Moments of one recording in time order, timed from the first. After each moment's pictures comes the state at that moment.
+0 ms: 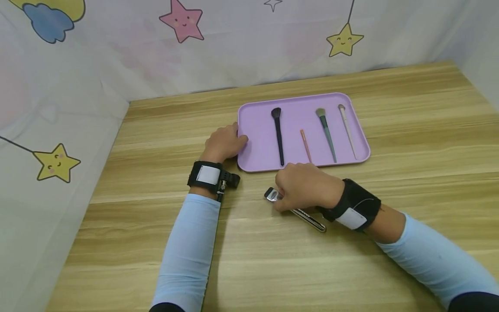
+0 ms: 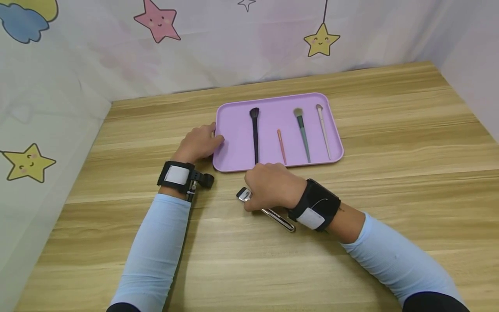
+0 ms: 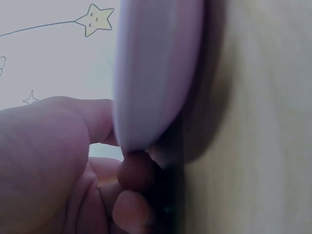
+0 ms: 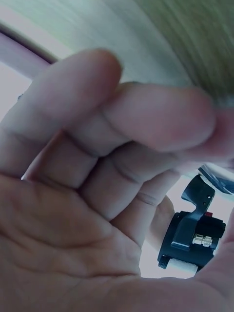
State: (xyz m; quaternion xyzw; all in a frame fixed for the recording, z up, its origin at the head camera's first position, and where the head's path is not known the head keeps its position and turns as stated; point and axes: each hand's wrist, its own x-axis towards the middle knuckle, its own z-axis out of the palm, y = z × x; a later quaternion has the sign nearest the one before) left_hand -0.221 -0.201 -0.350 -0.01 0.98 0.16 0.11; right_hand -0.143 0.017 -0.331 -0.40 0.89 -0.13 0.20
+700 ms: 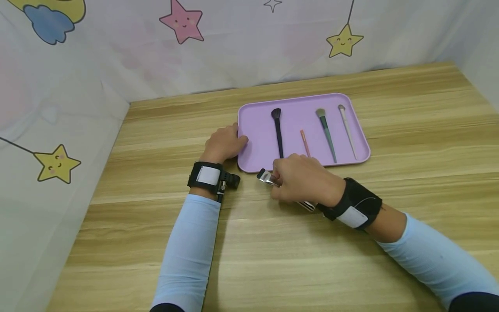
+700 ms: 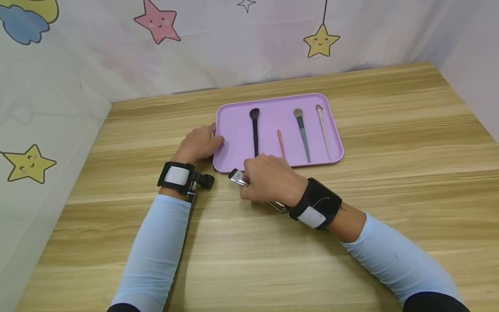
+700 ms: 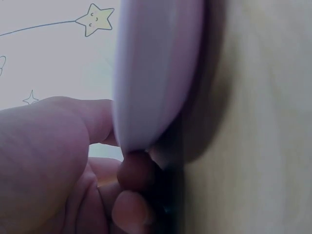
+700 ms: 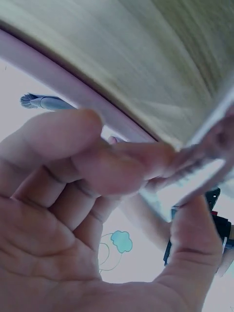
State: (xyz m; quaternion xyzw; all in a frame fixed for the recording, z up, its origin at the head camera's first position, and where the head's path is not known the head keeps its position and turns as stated) left_hand -0.222 -0.201 -0.353 0.00 0.98 0.16 0.11; right_hand -0.148 0.016 -0.326 -0.34 0.91 -0.19 0.14
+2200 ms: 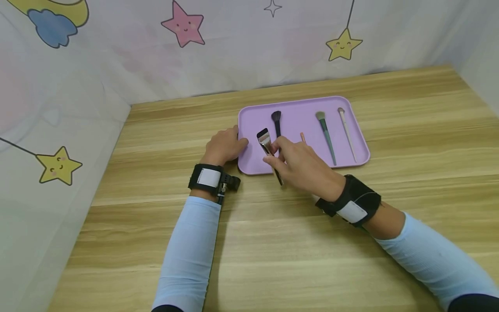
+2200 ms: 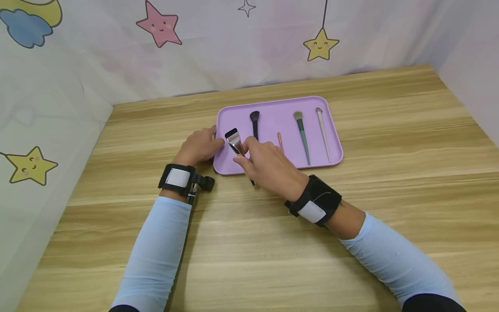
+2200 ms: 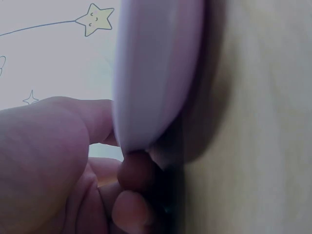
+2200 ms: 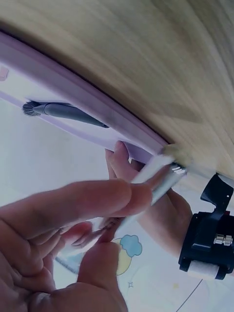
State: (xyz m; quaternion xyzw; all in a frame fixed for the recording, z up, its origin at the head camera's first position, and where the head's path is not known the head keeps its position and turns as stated) left_hand -0.223 -0.202 -0.354 0.00 0.98 0.16 0.10; right_hand -0.162 0.017 -0.326 -0.34 0.88 -0.34 -0.01
